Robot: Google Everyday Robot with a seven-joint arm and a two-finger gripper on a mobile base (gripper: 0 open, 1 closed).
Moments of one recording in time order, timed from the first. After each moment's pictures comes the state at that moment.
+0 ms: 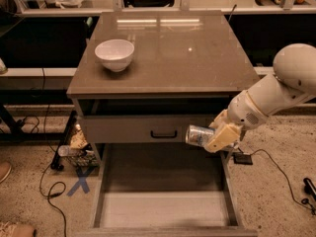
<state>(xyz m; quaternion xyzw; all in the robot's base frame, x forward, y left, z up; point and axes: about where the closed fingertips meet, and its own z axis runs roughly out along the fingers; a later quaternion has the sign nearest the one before) 0.496 -0.156 0.752 -0.56 0.76 0.26 0.18</state>
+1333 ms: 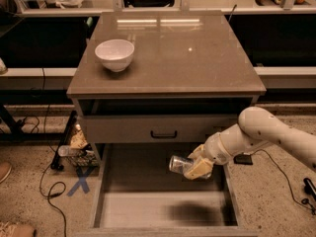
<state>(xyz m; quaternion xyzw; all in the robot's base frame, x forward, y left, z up) 0.508 -0.118 0.577 -0.56 0.74 0.30 0.22</state>
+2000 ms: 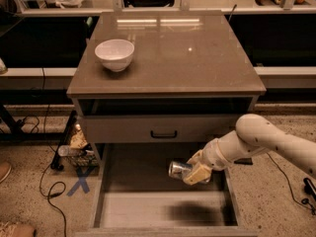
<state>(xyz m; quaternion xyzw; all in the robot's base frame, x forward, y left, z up) 0.502 -0.116 0.555 -0.57 0.74 0.29 0.22</state>
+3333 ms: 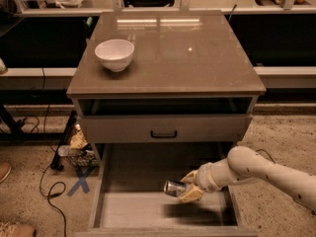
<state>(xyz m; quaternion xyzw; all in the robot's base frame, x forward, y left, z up) 0.485 -0.101 0.458 -0.57 0.72 0.28 0.26</state>
